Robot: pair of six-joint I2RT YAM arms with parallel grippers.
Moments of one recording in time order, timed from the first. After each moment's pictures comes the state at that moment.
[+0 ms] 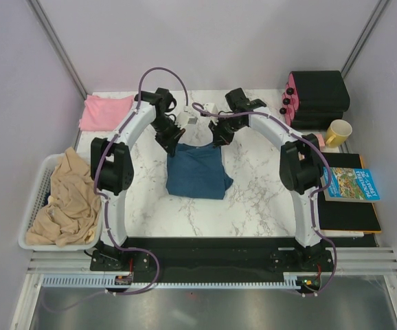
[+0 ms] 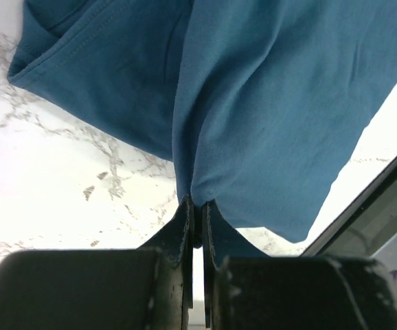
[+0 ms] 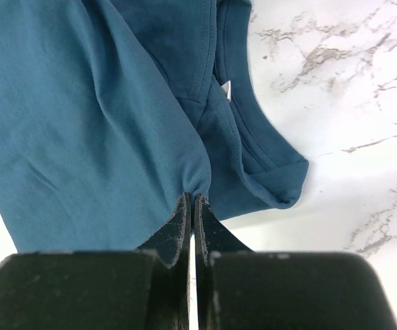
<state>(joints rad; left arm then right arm) -0.32 2.13 1.95 -1.31 0.39 0.60 0.42 2.19 1.90 -0.81 -0.65 -0.63</state>
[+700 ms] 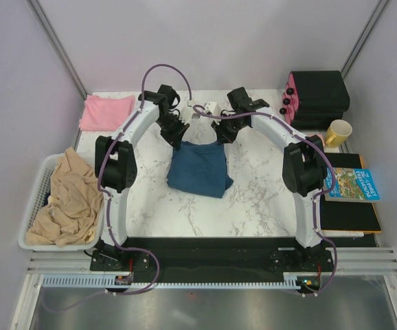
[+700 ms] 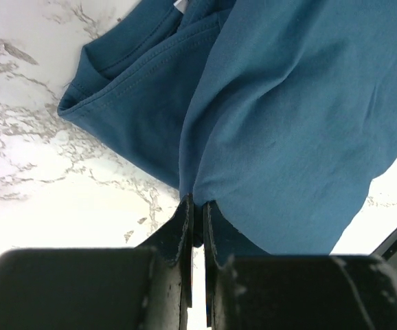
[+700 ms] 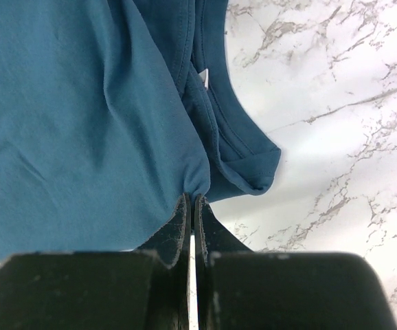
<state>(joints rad) -0.33 2.19 2.01 -1.18 0.40 0.58 0.41 2.14 1.86 -0.78 -0.52 -0.64</state>
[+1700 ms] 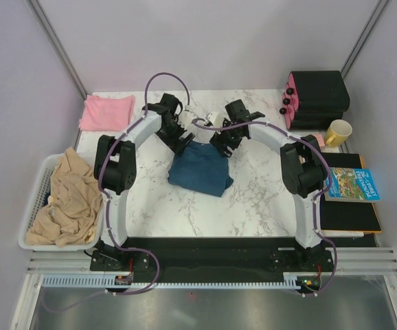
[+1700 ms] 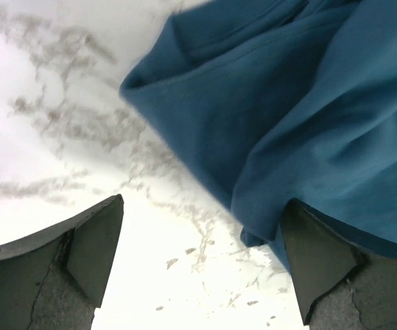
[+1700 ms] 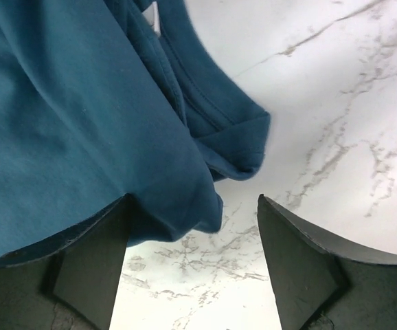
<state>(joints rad) -0.34 2.19 1.83 -0.88 0.21 0.50 0.43 2.13 1.67 -0.60 -0.29 -0.58</state>
